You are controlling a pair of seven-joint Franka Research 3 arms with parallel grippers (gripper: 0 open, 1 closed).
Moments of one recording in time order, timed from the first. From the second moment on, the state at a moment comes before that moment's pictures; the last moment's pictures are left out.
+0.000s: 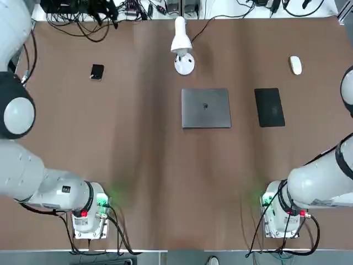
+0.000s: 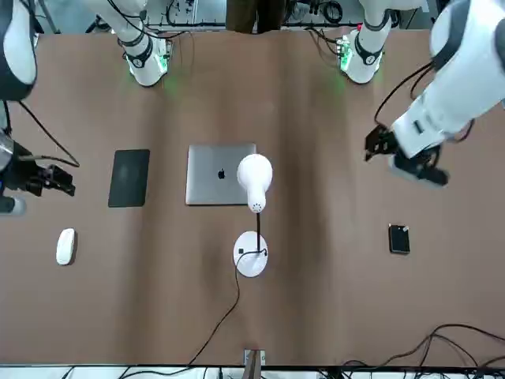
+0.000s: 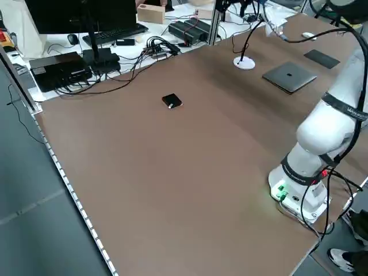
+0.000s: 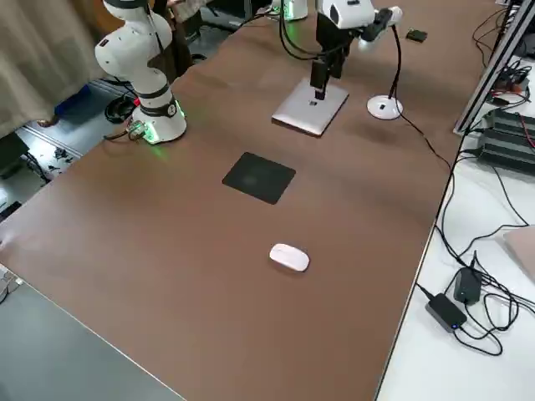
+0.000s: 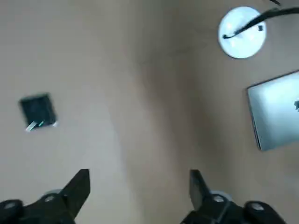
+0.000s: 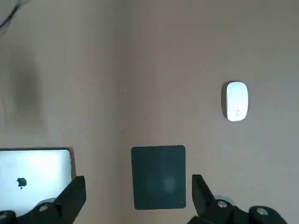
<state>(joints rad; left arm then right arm) -0.12 0.14 -0.18 -1.65 -0.12 1.79 0.09 -0.05 0.24 0.04 -1.46 -0.01 1.68 0.00</state>
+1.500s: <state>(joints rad) -0.22 0.52 -0.30 -1.87 -0.22 2.70 0.16 0.35 0.71 0.05 -1.44 0.56 2.34 0.32</state>
